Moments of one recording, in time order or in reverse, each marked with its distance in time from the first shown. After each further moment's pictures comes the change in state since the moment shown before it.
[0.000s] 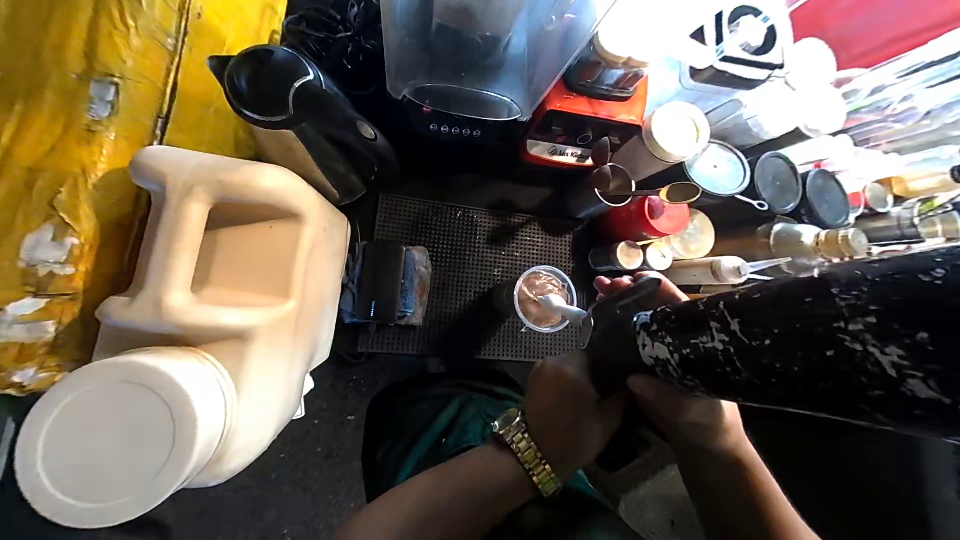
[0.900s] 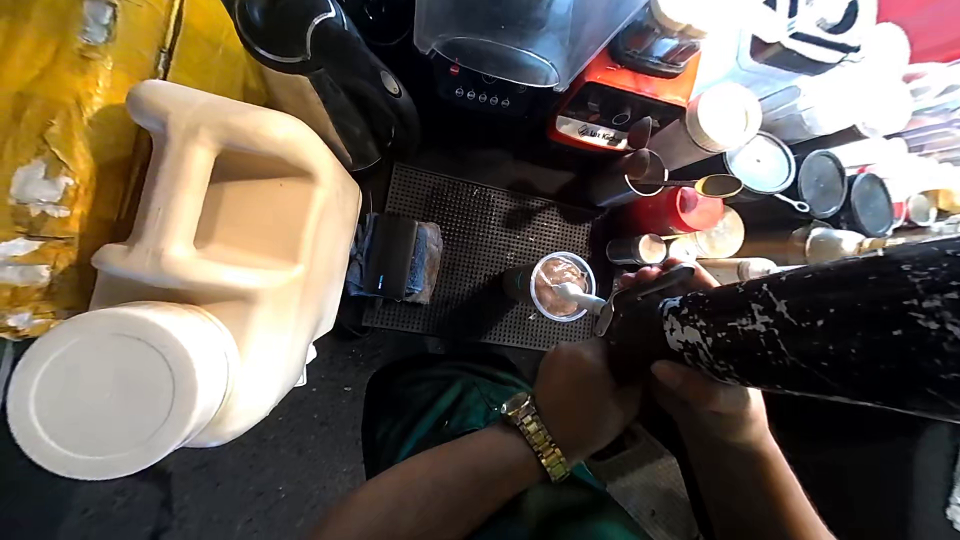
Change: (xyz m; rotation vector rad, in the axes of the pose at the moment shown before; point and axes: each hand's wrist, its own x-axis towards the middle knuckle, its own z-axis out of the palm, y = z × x) left_hand 0.005 -0.002 -0.002 -0.051 -0.010 -0.024; right_hand 0.010 0.007 -0.003 -0.005 -0.021 0.009
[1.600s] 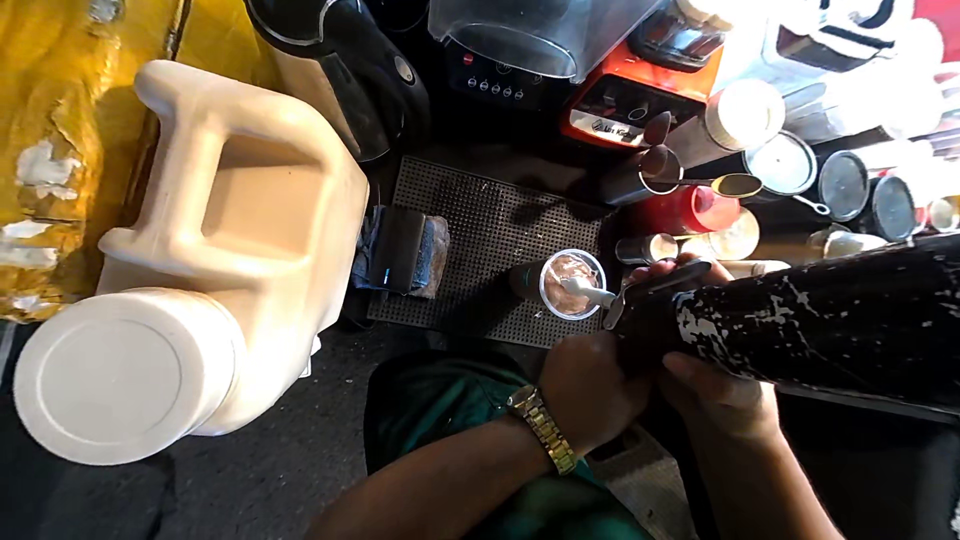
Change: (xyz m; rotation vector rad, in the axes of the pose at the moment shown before) left_hand 0.007 0.001 -0.004 0.003 -0.039 -0.050; right_hand 0.007 0.004 0.002 0.038 0.026 -0.012
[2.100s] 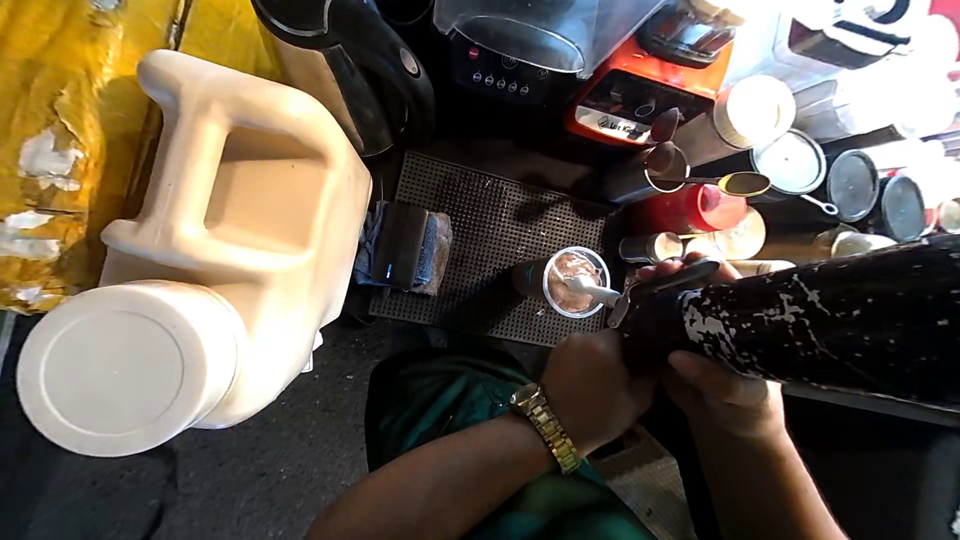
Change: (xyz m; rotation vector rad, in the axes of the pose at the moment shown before) left_hand 0.000 0.001 0.001 -0.004 0.001 -0.025; right_hand 0.000 0.001 0.000 0.041 -0.005 -0.017
